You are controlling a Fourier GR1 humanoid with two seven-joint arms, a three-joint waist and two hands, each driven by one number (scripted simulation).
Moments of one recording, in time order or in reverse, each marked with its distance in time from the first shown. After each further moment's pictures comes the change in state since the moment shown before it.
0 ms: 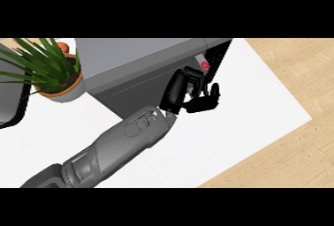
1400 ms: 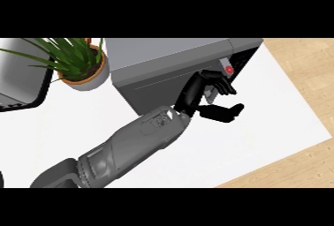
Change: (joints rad) left arm -0.089 -0.072 -0.074 0.093 0.130 -0.093 -0.002; right arm 0.021 -0.058 -0.164 -0.019 -0.114 -0.047 0.048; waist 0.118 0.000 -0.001
